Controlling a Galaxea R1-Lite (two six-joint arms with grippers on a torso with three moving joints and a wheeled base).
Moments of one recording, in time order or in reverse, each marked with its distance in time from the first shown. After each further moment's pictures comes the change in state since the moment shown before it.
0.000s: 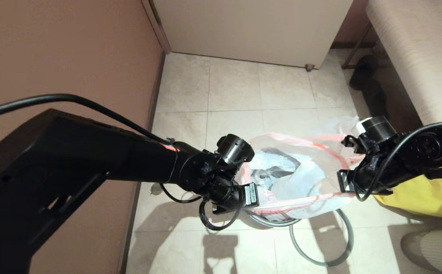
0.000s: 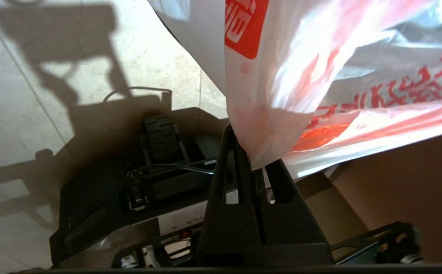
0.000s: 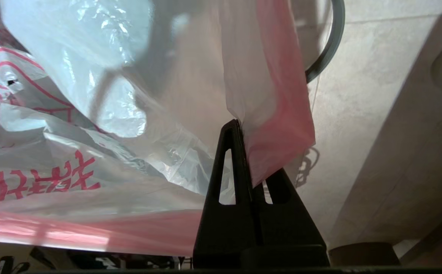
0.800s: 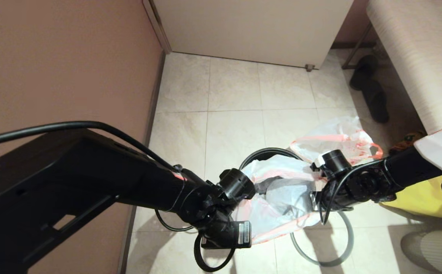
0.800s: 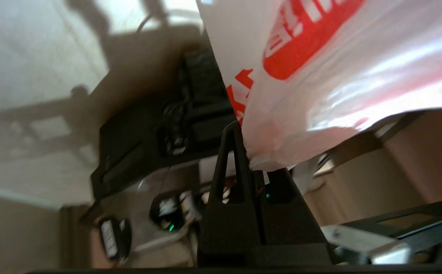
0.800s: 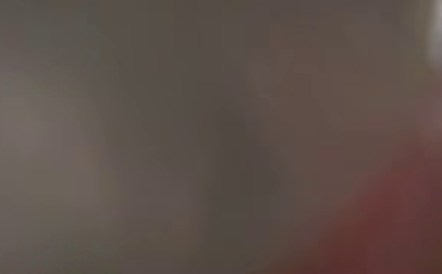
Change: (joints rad) left arm -0.056 0.004 0.195 0.045 0.025 0.015; right arm 0.088 0.263 0.085 -0.333 -0.045 -0.010
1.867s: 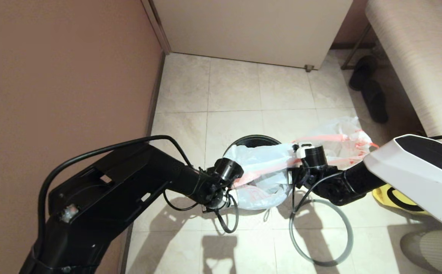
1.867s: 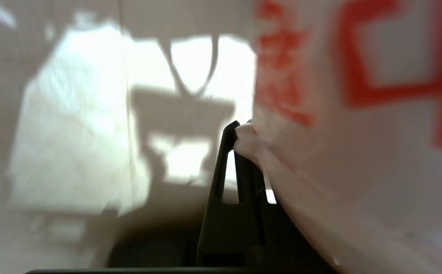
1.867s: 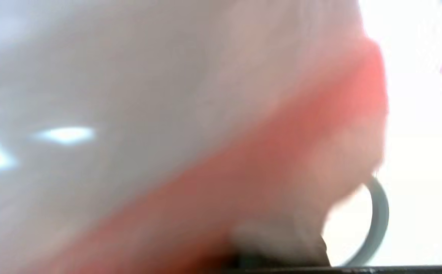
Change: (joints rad) left arm 0.188 0.293 -0.244 -0.289 0.324 -0.035; right arm 0.044 0.229 -0.155 -0.605 -0.222 -0.130
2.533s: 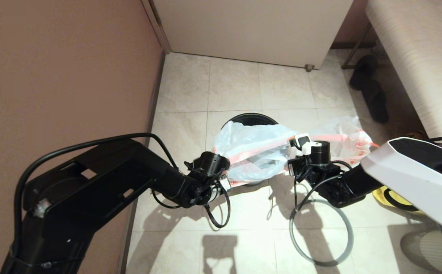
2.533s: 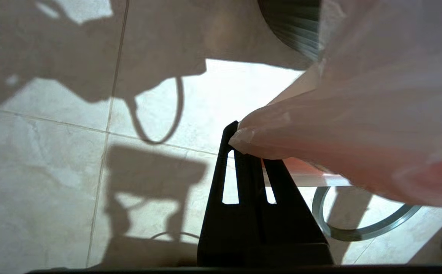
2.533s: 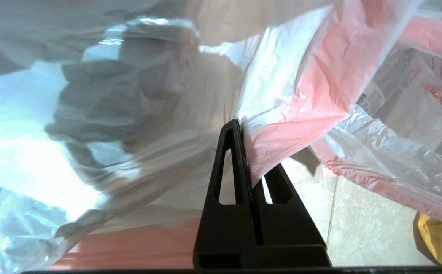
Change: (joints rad) left arm 0.059 -0.065 0.160 -0.328 0.007 -0.040; right arm -0.011 0.017 0.012 -0.250 -0.018 -0.274
